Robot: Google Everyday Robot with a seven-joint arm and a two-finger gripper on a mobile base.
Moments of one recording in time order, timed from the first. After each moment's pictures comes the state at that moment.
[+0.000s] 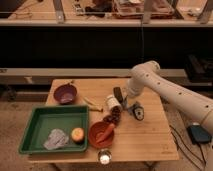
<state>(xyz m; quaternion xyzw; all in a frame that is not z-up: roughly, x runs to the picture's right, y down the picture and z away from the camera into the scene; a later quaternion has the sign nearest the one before) 0.131 0.046 0.830 -0.23 -0.13 -0.08 0.96</state>
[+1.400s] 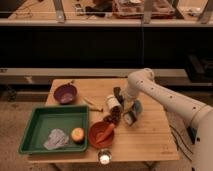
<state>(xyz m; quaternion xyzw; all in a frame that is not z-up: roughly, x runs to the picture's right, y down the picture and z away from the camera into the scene) 0.124 0.068 0.888 -0.23 -0.13 -0.07 0.96</state>
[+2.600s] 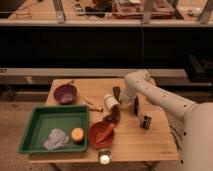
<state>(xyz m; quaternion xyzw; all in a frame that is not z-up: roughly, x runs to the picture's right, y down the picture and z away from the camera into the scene) 0.119 0.087 0.917 -0.27 -0.13 -0.07 0.95</state>
